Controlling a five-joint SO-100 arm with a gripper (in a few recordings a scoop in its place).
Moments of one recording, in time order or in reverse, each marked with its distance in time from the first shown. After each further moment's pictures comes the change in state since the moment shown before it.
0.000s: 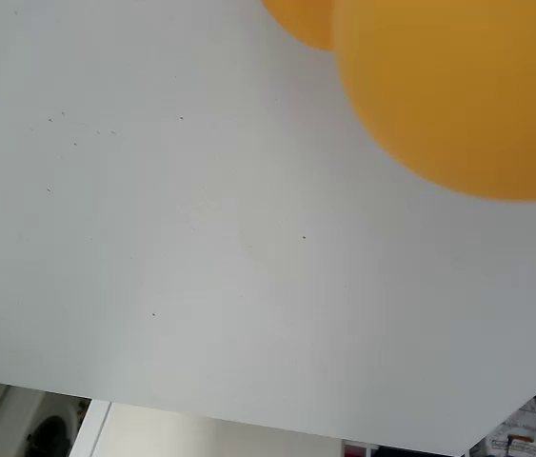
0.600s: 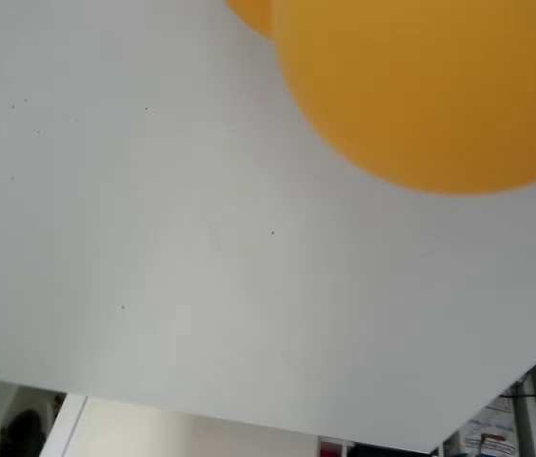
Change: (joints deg) arm -2.4 -0.1 0.1 0.0 0.1
